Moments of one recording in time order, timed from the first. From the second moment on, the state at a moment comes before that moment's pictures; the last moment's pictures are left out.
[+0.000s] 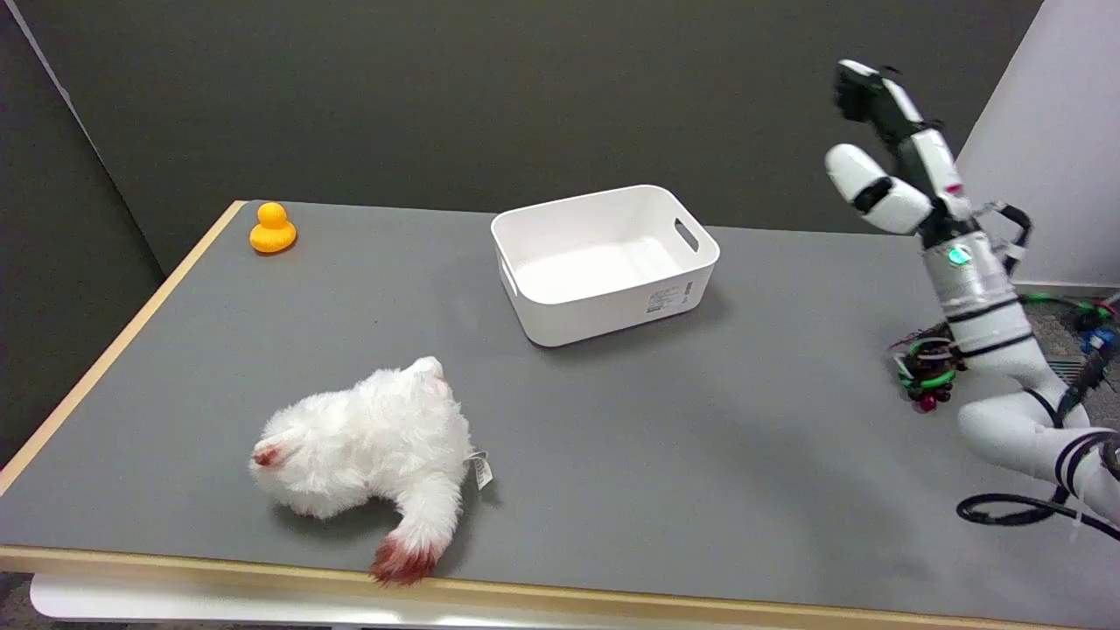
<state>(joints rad) 0.24 -0.77 -1.84 0.76 0.56 1.17 1.30</state>
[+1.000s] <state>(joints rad) 0.38 -0.97 -2.13 1.57 -0.26 0.31 1.27</state>
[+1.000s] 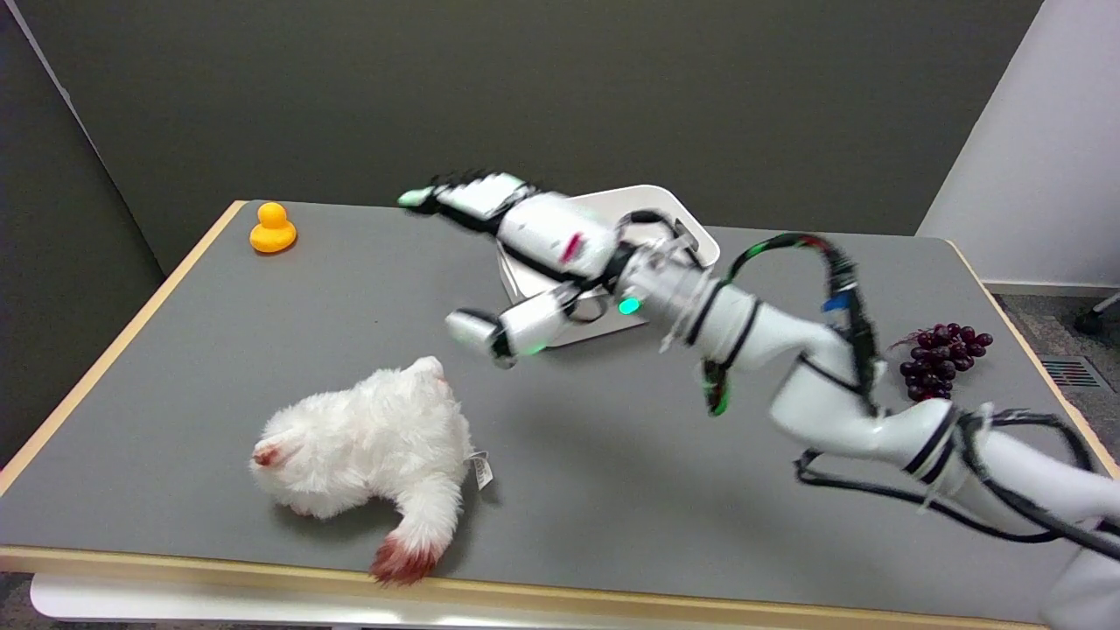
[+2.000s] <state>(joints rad) 0.45 -1.35 -2.37 1.32 -0.46 0.03 1.25</state>
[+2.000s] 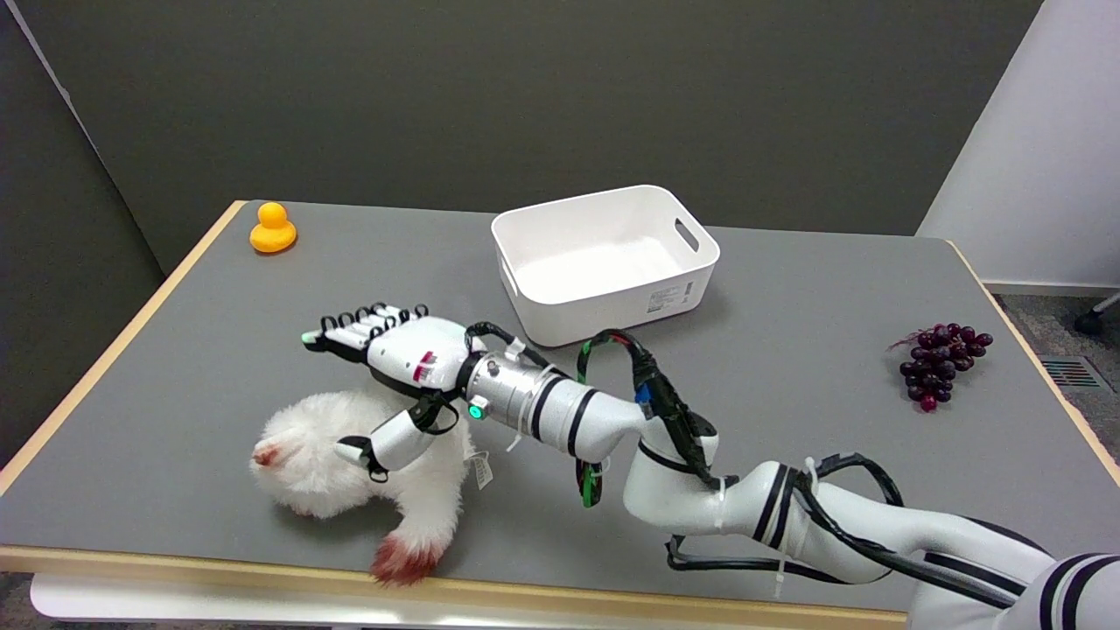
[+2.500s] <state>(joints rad) 0.40 -1.32 -2.36 1.28 -0.42 0.00 1.25</state>
